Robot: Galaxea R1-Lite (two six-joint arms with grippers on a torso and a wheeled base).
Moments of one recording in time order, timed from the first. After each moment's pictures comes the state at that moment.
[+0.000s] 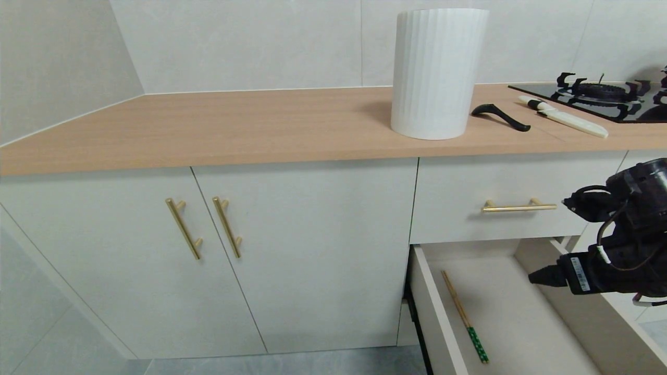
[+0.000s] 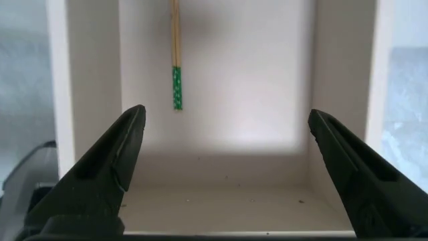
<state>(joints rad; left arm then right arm) 0.00 0.00 0.00 0.00 0.04 -0.01 0.22 1.50 -0.90 0.29 -0.14 0.11</state>
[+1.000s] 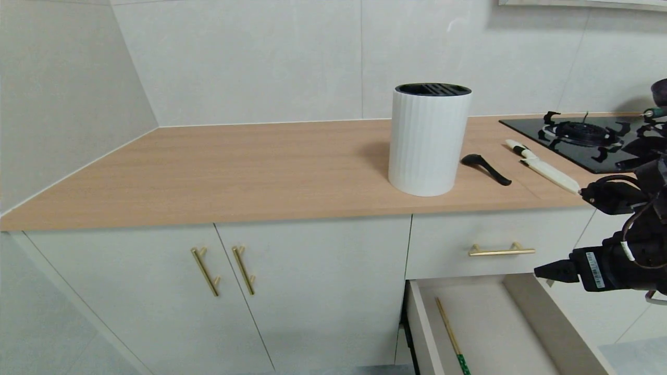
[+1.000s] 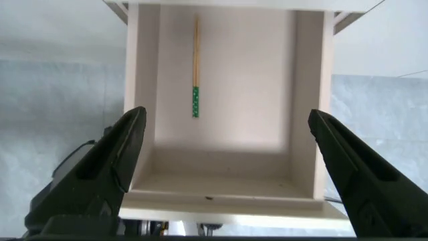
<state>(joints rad) 0.00 0.00 0.00 0.00 0.04 -0.01 0.21 1.43 -0.90 0.29 -0.10 0.09</state>
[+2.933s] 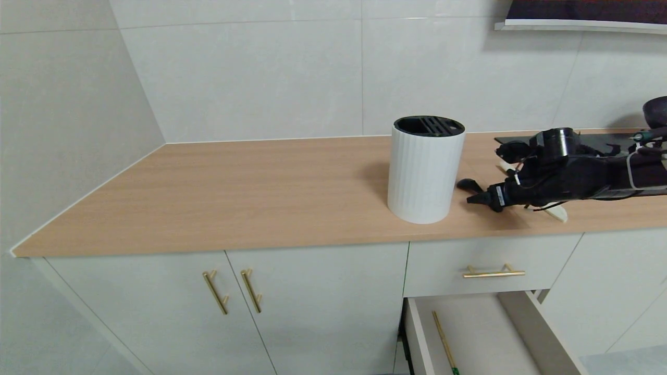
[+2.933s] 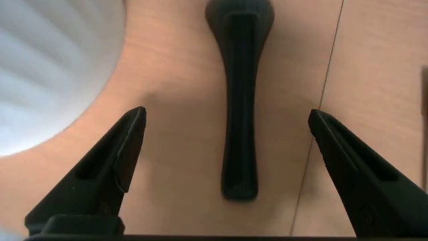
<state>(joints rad) 0.00 0.00 0.00 0.00 0.04 -0.01 0.03 2.20 -1.64 0.03 0.25 -0.19</state>
